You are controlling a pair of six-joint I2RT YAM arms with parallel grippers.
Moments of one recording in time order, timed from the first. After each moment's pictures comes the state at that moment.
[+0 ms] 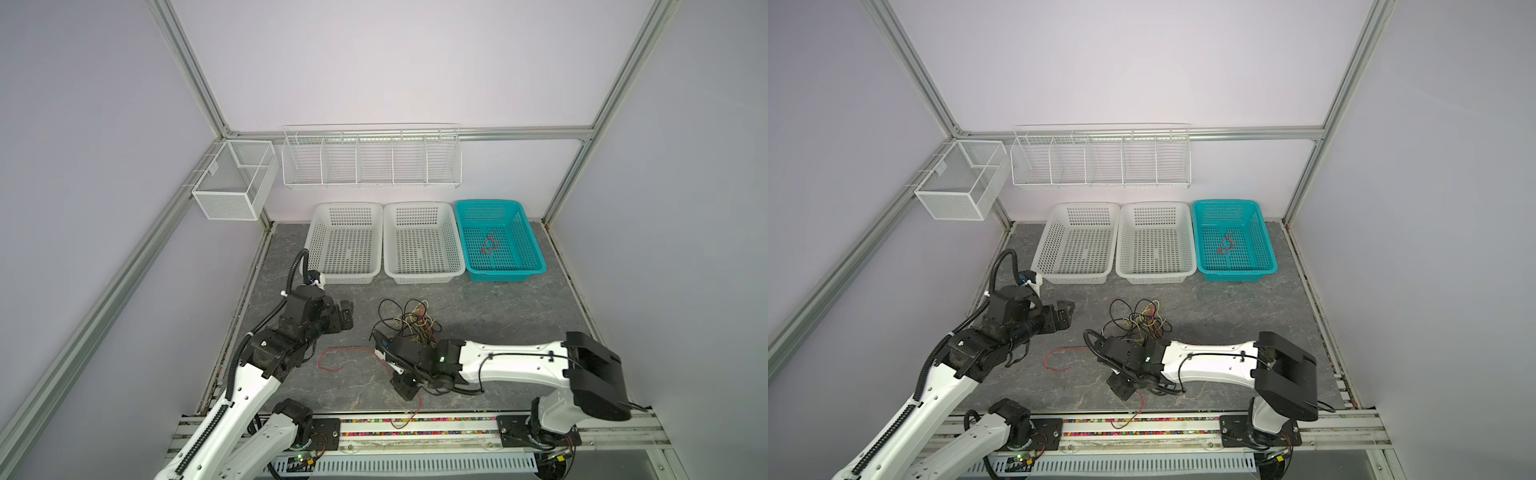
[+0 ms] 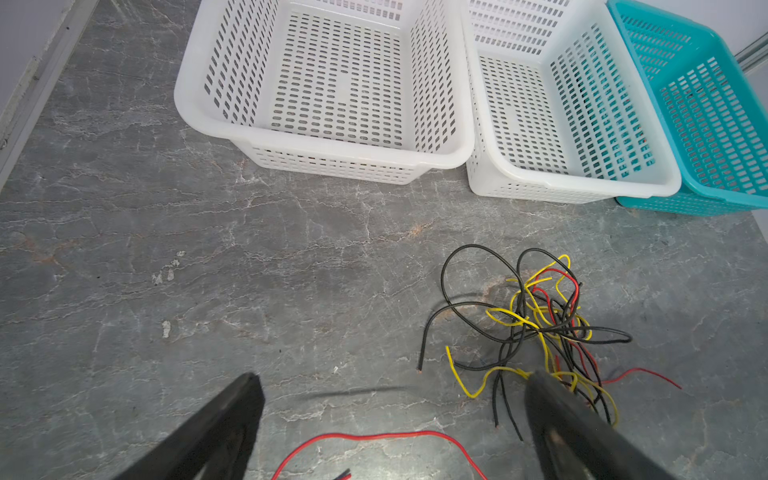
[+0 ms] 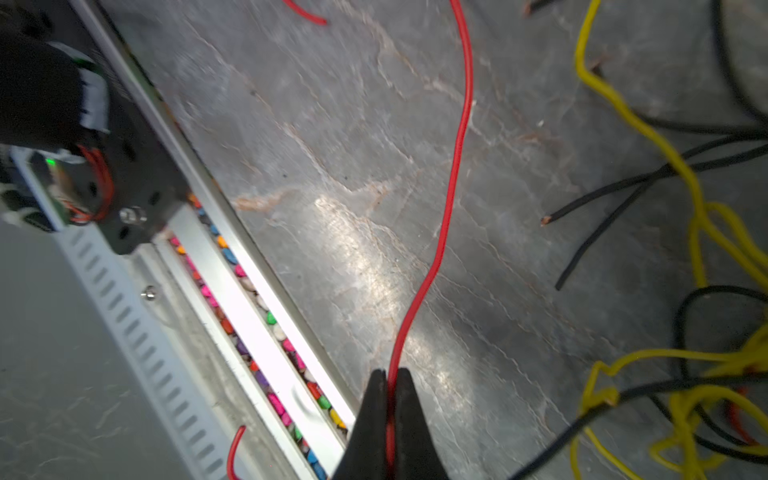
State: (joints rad) left arm -0.48 0.81 0.84 -0.74 -0.13 -0.44; right arm 1.29 1.56 1.03 -0.53 -0.03 0.43
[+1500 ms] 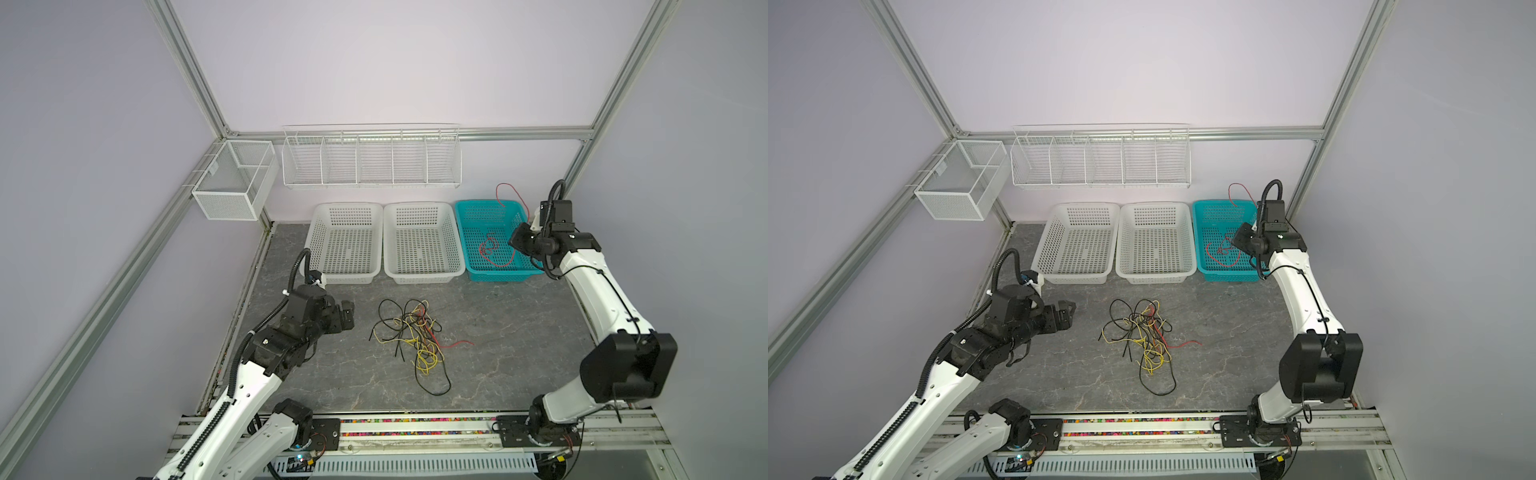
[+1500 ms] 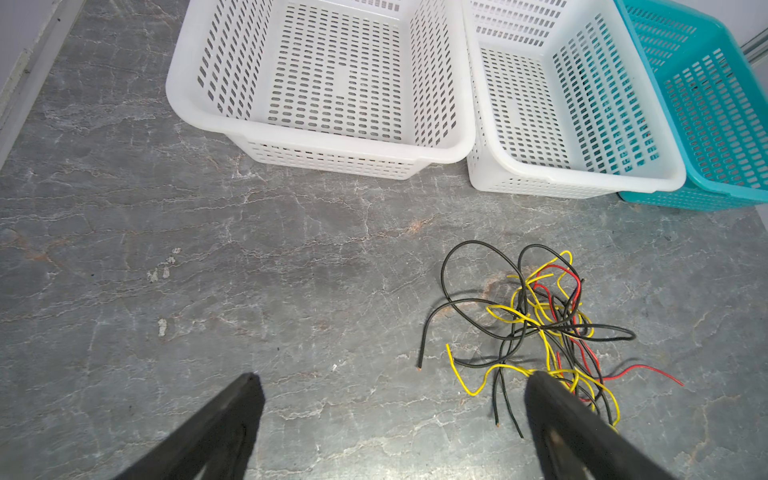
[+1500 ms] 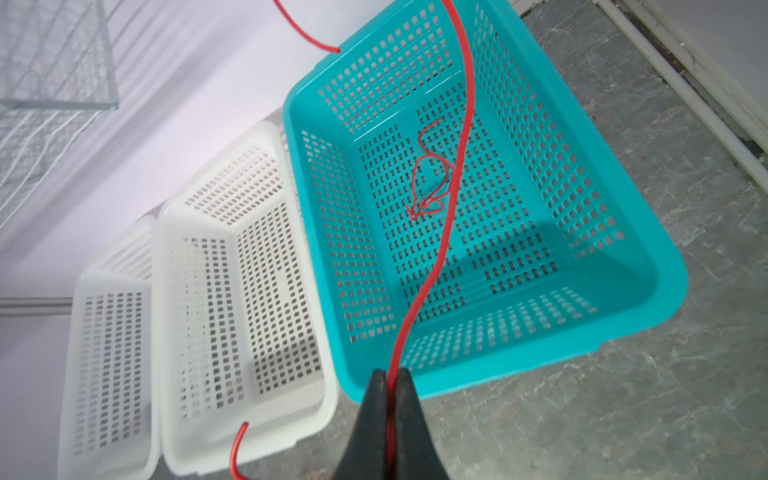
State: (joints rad) left arm -0.48 0.82 0.84 -0.74 -0.12 -0.44; right arm 0.02 1.62 1.53 -0.70 -0.09 0.55
